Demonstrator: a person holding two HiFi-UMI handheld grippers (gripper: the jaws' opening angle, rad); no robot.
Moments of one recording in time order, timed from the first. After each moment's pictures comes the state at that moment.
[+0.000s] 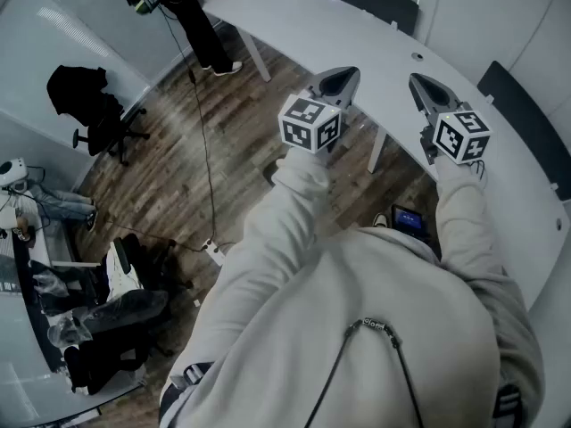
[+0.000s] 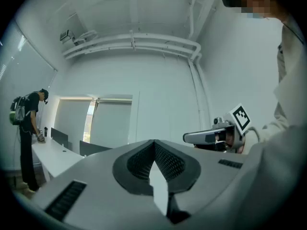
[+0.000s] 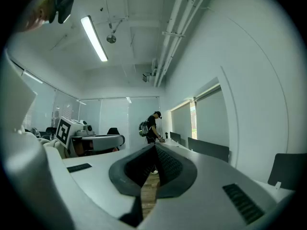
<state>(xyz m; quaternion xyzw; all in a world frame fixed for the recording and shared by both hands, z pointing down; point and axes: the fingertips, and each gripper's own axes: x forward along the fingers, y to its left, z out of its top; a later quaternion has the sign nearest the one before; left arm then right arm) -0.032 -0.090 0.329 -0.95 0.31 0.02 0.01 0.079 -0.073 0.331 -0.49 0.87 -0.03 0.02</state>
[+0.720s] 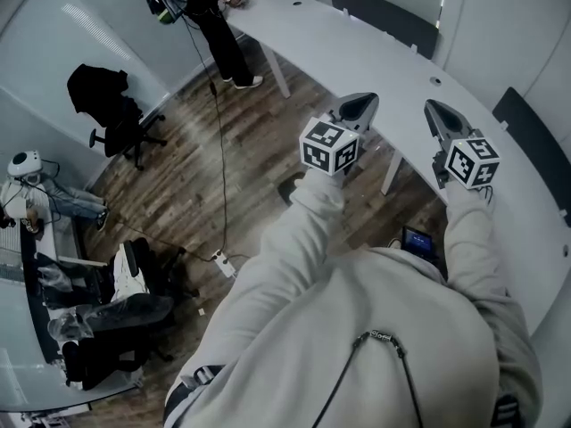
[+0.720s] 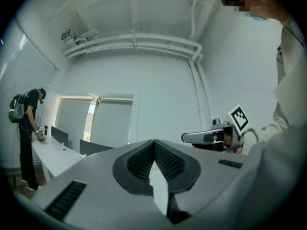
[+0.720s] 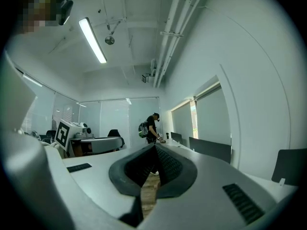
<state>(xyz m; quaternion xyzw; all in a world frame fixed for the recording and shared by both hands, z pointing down) -0.031 -0.085 0.338 -0.95 0.31 0.02 0.00 0.081 -0.071 0.338 -0.49 0.87 -0.04 0.03</state>
